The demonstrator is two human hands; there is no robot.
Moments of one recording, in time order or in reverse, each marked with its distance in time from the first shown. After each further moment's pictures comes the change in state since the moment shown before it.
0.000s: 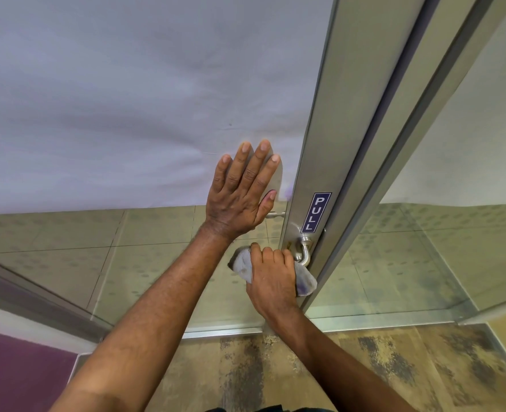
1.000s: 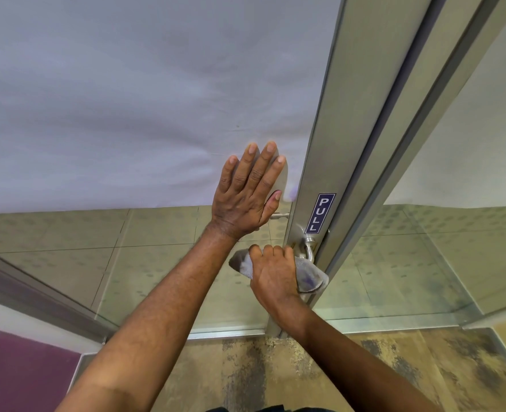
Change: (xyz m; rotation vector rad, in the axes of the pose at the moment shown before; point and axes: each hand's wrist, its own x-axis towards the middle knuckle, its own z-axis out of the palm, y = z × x) left_hand 0.000 0.000 0.000 0.001 -0.006 0.004; right_hand 0.010 -0.002 -0.010 -0.084 -0.059 -0.085
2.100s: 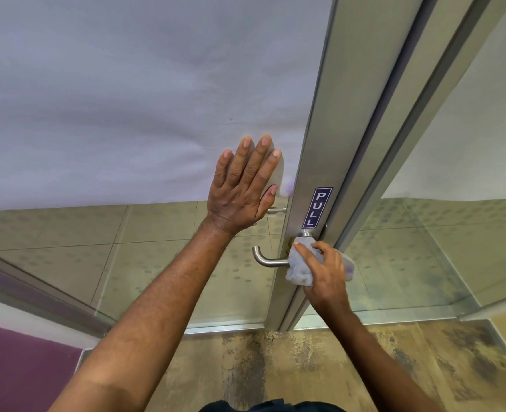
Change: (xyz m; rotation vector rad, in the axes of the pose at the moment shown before) left_hand -0.002 0.000 0.004 0.004 -0.010 -0.008; right_hand -0.047 0.116 0.048 0.415 0.247 0.087
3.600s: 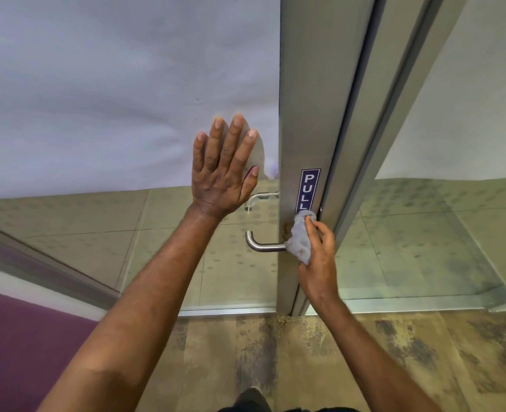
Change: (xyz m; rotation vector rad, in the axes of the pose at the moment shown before) left_hand 0.002 0.005 -0.006 0.031 -0.031 -0.055; right_hand 0.004 -0.017 -0.009 0.523 0.057 0.199
